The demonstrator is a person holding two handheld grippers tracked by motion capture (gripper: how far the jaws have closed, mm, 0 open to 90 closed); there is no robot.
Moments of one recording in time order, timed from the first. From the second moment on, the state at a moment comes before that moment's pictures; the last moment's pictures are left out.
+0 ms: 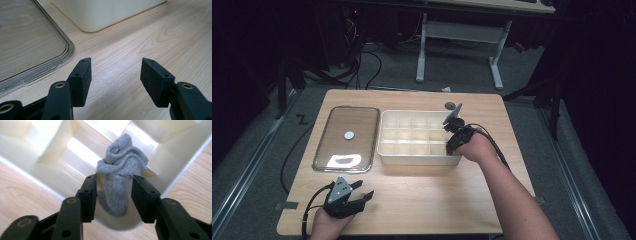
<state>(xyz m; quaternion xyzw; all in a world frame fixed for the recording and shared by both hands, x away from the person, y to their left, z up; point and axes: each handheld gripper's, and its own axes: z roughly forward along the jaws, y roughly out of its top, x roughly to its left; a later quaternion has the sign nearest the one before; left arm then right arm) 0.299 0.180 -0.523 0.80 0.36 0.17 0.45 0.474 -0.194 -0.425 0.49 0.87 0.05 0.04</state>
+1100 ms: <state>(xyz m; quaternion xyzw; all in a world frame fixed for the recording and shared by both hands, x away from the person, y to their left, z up) 0.299 0.178 -0.525 0.81 0.35 0.16 0.45 0.483 -0.188 -0.418 0.48 0.87 0.05 0.07</state>
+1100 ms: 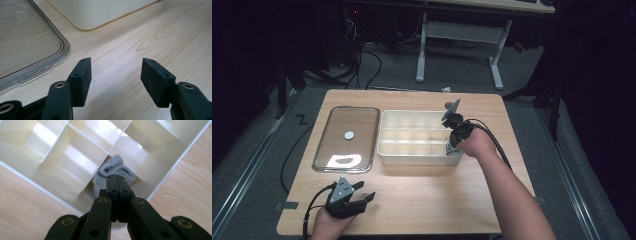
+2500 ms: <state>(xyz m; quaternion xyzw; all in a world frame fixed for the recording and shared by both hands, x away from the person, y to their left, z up) 0.299 0.181 -0.524 0.80 0.36 0.16 0.45 0.488 -0.196 -0.437 0.49 0.87 0.05 0.05</state>
